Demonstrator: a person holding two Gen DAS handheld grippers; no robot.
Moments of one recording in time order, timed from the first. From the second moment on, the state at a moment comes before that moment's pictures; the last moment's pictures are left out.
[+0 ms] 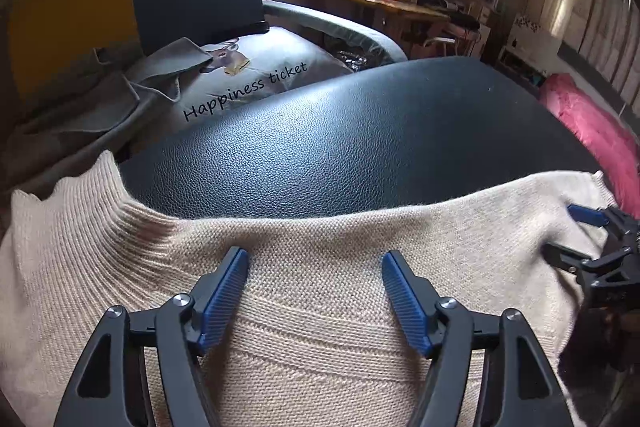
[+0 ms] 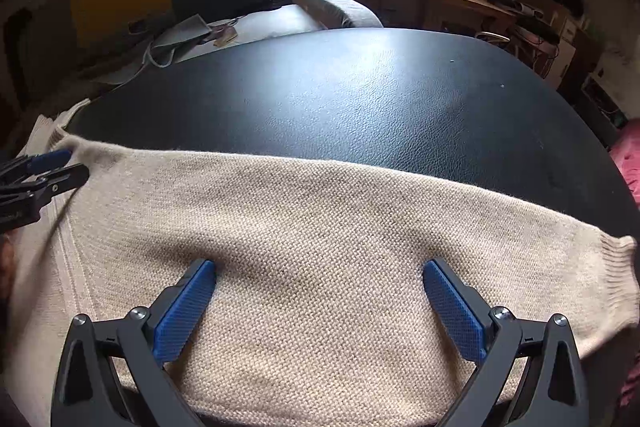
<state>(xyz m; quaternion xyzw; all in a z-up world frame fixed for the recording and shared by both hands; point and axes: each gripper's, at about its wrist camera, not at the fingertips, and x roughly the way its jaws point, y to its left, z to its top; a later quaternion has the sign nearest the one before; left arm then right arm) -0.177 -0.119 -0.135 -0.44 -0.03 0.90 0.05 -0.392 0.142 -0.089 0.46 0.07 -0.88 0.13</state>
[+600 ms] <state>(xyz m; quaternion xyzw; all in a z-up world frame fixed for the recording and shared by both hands) 0.056 -0.235 -0.090 -0.38 -0.19 0.90 -0.12 -0.394 0.140 -0.085 0.45 0.07 -0.88 0.13</state>
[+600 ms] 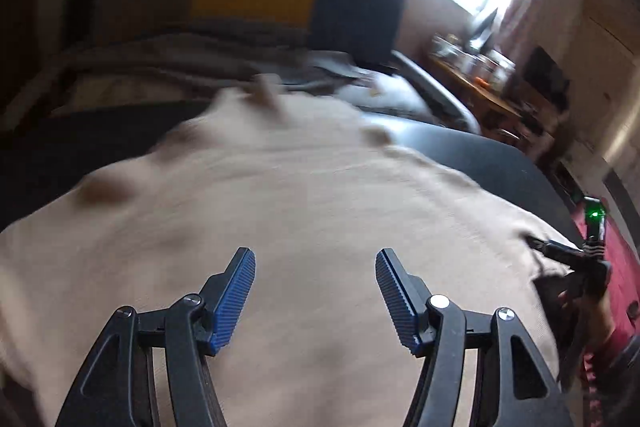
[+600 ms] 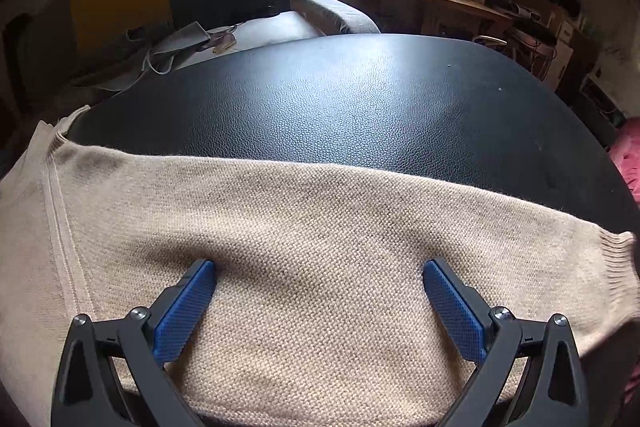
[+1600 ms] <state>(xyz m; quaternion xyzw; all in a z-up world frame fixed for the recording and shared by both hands) 0.251 -0.391 -0.041 -0.32 -0.21 0.85 -0.36 -0.113 -0.285 -0.087 0.35 0.26 -0.74 0.51</state>
